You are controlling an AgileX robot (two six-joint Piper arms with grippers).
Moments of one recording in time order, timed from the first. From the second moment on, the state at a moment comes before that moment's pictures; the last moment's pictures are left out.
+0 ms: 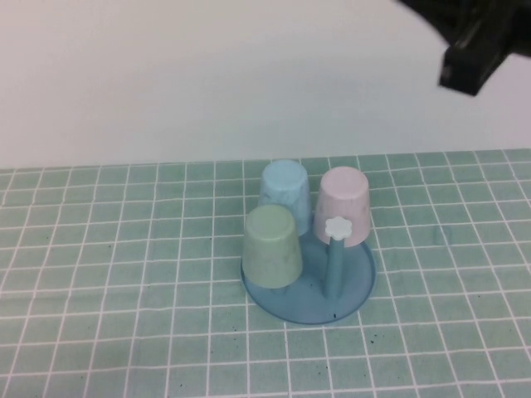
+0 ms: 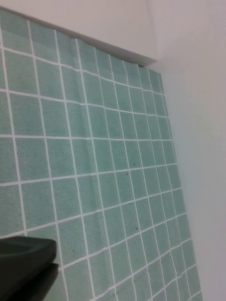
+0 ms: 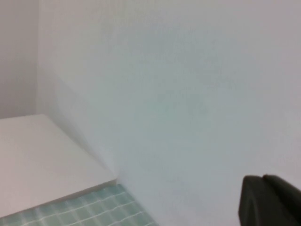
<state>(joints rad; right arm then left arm) 0.44 1.25 -1.20 1.57 0.52 -1.70 0.06 -0.01 0.00 -0.02 0.37 0.09</state>
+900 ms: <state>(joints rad) 0.44 0.43 -0.32 1.77 -0.20 -1.69 0.06 -0.01 0.00 -0.03 0.35 0.07</state>
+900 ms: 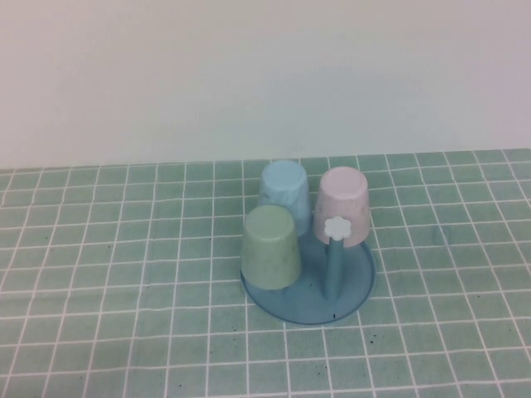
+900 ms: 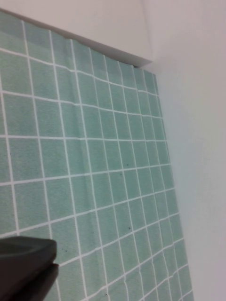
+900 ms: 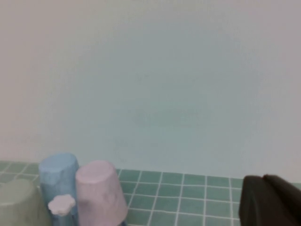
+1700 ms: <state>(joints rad) 0.02 0.08 0.03 0.24 -0.02 -0.23 0.06 -0.01 0.00 -0.03 0.35 0.07</state>
